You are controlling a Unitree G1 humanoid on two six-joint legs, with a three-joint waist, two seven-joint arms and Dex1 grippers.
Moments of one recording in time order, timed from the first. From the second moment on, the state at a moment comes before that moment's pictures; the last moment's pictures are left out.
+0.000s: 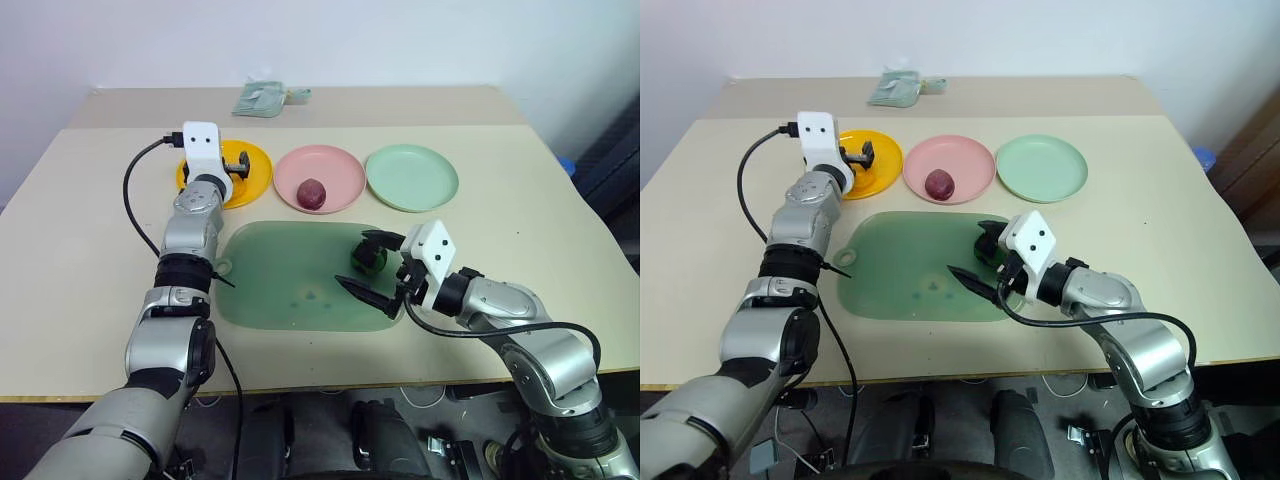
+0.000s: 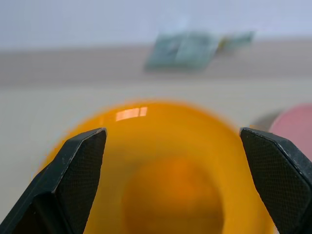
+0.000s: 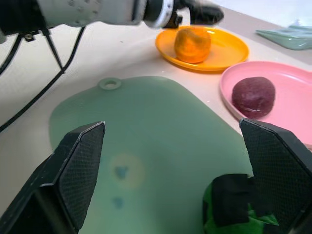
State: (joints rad) left arm -0.83 0.27 0.17 0.51 -0.11 0.20 -0.12; right arm -0.21 -0.53 0.09 -0.58 0.43 0.59 0.59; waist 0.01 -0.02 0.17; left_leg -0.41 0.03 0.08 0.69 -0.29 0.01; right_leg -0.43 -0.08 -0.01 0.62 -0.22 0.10
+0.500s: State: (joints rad) left arm -0.18 0.56 -0.06 -0.29 -0.35 0.34 -0.81; right arm -0.24 -0.53 0.06 -0.44 0.38 0.60 0.56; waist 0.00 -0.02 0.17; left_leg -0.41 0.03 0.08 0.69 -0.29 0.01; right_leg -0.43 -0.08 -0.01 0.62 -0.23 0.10
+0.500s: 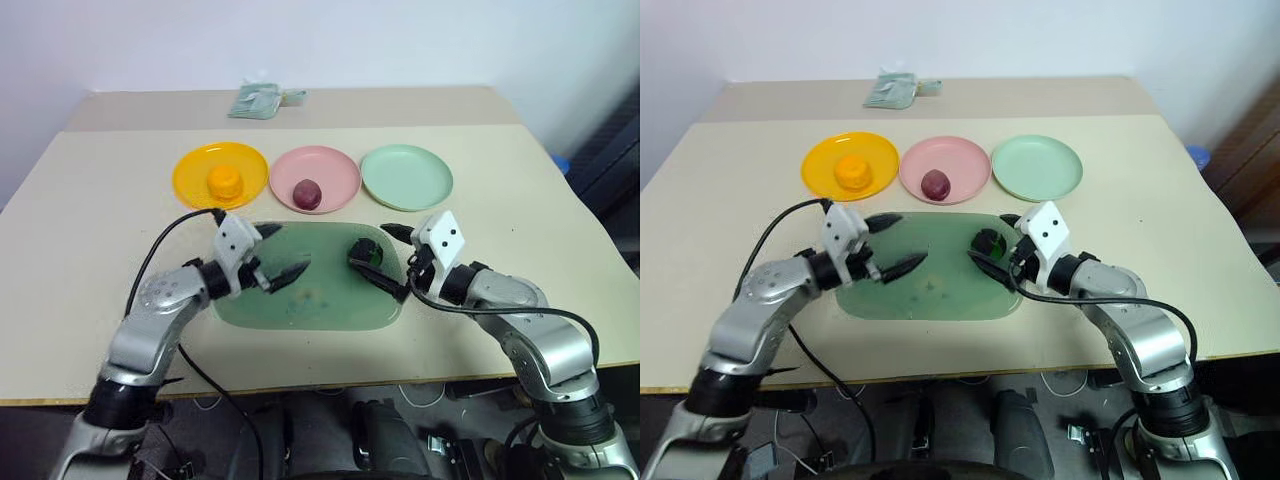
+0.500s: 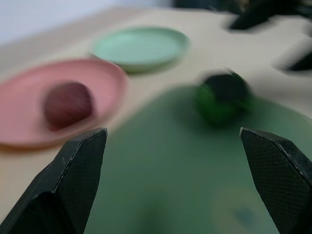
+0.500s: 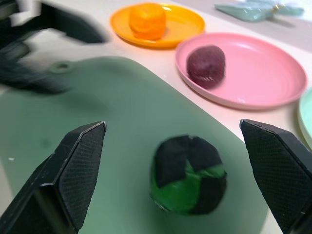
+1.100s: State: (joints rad) left arm -0.10 0.58 -0.09 -0.31 -0.34 0.29 -0.87; right arm -0.28 -0.44 0.11 -0.23 0.28 0.56 0.51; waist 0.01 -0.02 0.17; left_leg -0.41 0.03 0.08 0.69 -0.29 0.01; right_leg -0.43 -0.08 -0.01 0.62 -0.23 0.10
